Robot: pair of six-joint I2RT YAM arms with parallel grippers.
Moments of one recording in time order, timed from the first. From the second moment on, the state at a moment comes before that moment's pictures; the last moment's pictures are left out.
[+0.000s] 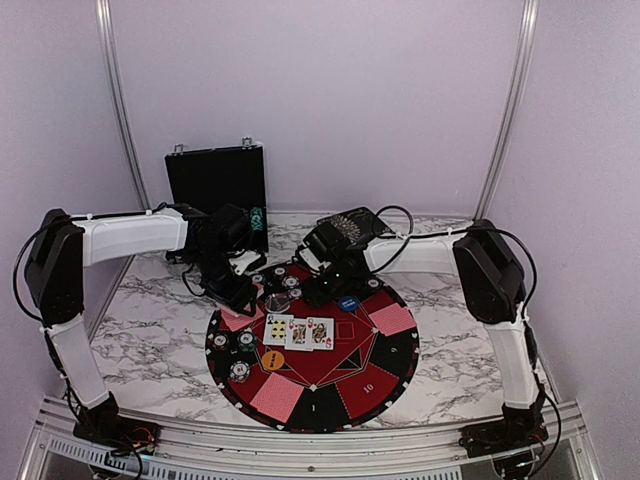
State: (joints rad) left arm -0.62 1.82 1.38 -0.91 0.16 -0.05; right arm 0.81 2.23 1.69 -0.47 0.07 0.16
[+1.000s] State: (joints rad) left arm -0.62 1.82 1.37 -0.91 0.16 -0.05; right arm 0.81 2.29 1.77 -0.50 0.14 0.14
